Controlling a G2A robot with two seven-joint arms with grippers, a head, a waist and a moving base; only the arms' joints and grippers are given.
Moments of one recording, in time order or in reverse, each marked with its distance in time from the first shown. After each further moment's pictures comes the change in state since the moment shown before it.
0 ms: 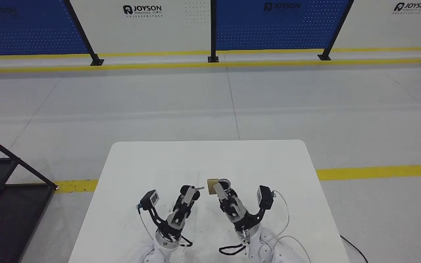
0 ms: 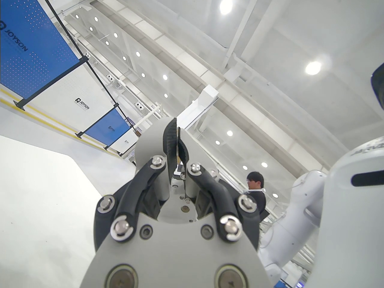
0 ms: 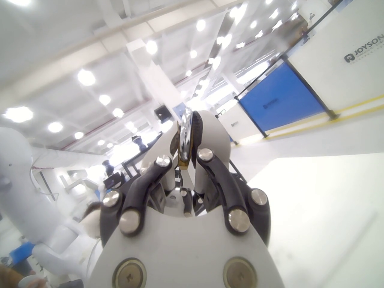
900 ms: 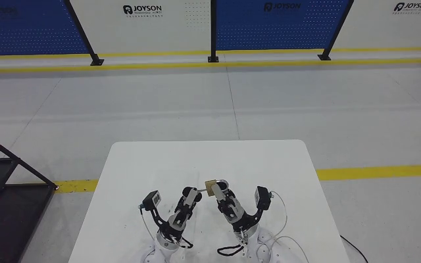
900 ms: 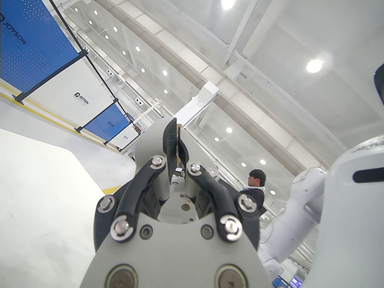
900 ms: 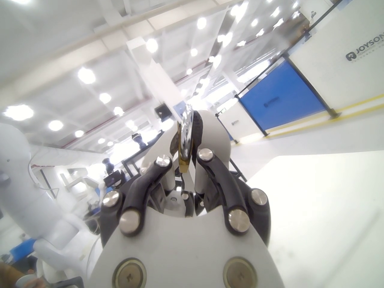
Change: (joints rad) left arm -0.020 0.015 0.041 0.023 0.011 0.000 0.030; right arm 0.001 -0.017 0.000 0.021 -0.021 -0.007 -0.012
